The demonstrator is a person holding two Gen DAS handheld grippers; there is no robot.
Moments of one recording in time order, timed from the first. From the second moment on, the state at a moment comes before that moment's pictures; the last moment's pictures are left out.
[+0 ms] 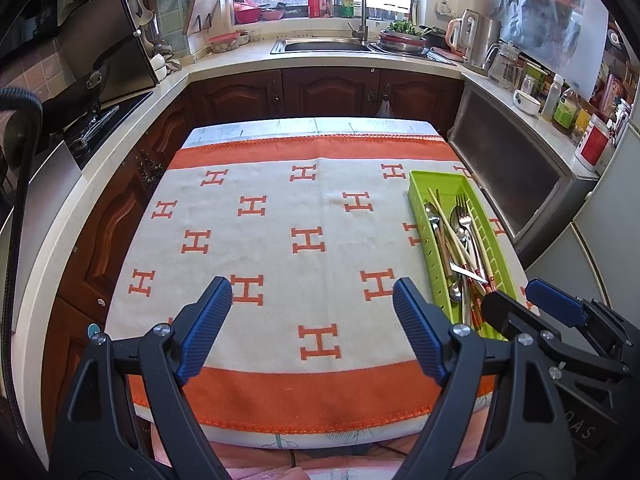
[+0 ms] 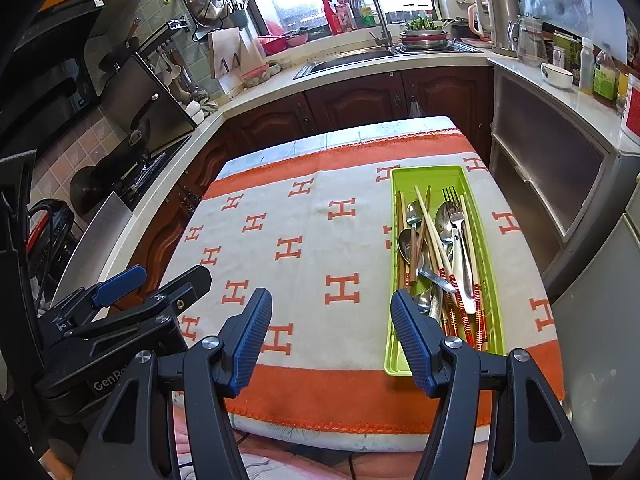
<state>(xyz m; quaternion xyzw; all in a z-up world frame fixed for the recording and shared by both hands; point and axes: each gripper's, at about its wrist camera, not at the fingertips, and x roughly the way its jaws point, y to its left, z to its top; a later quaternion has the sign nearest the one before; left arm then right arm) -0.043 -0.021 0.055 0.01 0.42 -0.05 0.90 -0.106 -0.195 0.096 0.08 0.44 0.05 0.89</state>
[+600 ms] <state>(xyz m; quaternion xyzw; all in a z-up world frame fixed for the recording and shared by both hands) -0.048 -0.018 0.050 0.01 0.43 -0.05 0.90 -0.106 -0.193 0.094 0.09 0.44 0.04 0.89</state>
